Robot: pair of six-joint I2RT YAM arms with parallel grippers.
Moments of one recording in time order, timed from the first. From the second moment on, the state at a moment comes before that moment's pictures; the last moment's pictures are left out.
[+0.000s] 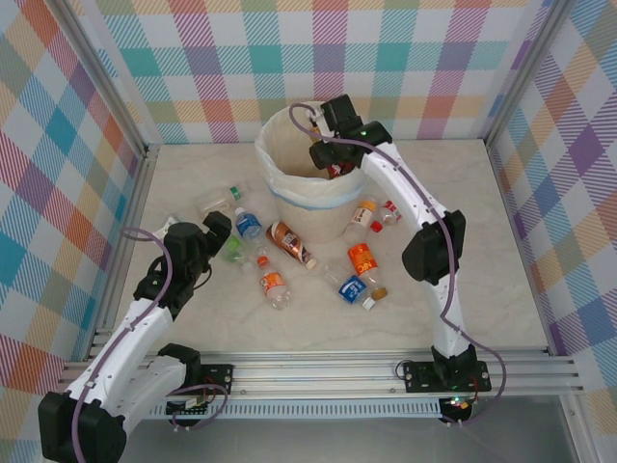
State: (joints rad) left arm -0.26 0.84 0.61 -0.30 -0.18 -1.05; right arm 0.55 2.22 2.37 -0.98 0.15 -0.08
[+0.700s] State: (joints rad) left arm -0.25 0.85 0.60 -0.30 -0.18 -1.05; right arm 0.59 2.23 2.43 -1.07 0.25 -0.03
